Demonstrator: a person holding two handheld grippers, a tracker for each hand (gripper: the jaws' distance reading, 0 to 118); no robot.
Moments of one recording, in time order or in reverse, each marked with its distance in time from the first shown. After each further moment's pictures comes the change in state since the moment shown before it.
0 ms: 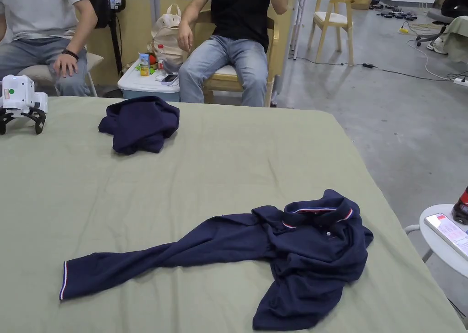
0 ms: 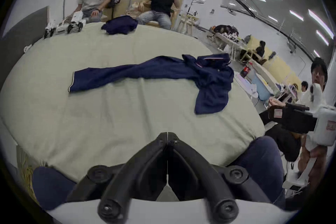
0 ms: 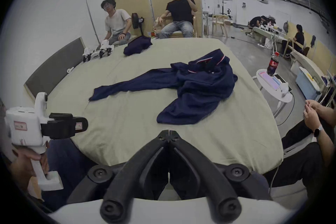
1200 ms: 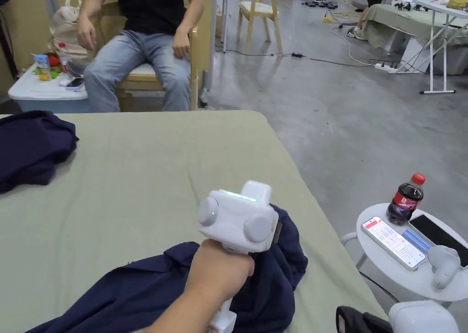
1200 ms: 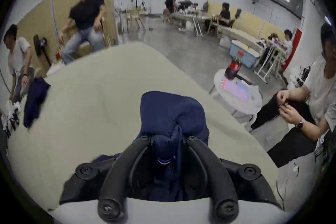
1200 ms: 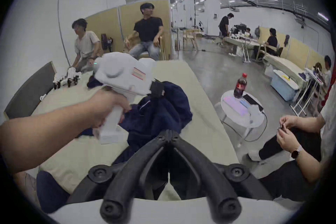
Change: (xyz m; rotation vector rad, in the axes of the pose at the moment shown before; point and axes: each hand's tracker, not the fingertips) left arm 0.266 0.255 -0.356 -0.143 -0.136 -0.439; right arm 0.115 0.107 -0.019 0.109 -0.233 -0.090
